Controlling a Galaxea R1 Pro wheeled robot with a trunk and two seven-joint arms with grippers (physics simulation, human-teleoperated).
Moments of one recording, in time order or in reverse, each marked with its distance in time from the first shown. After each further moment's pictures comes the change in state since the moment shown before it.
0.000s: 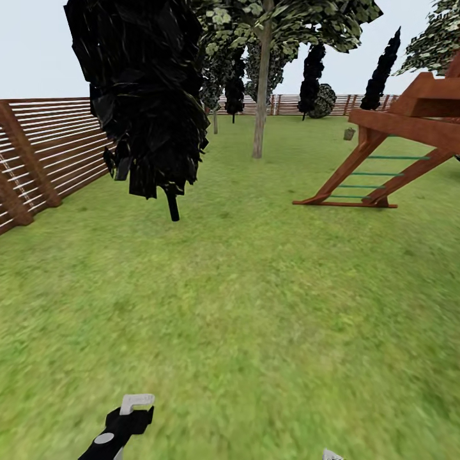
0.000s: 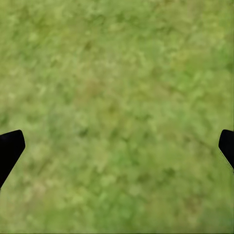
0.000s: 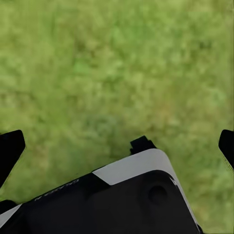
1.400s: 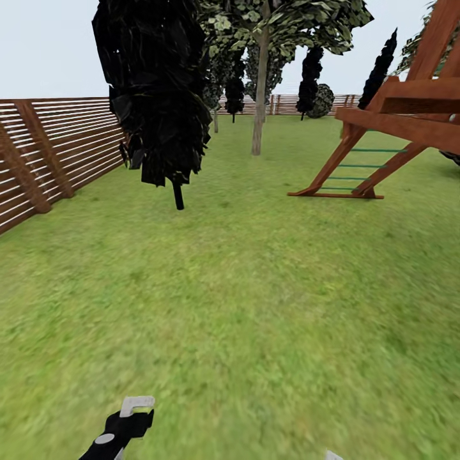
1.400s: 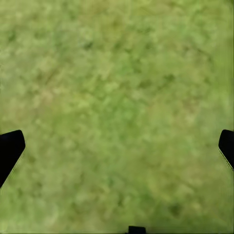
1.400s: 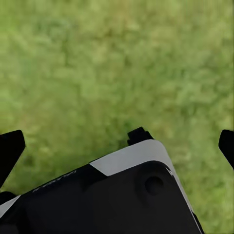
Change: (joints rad) left arm 0.000 -0.002 0.001 0.006 0.001 0.029 0.000; right arm -0.002 -0.014 -0.003 -0.005 -0.017 0.055 0.003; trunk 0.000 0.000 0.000
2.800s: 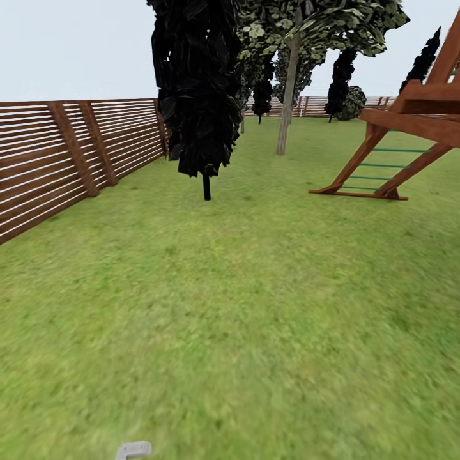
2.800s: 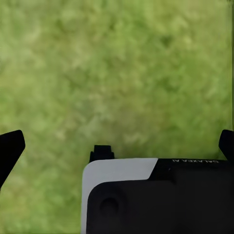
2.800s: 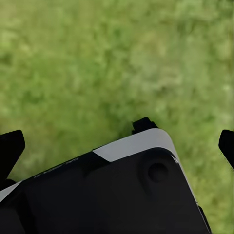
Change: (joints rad) left arm 0.013 0.023 -0.004 0.233 0.066 0.043 -0.163; right arm 0.051 0.015 0.006 0.062 0.016 -0.110 0.056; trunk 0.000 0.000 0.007
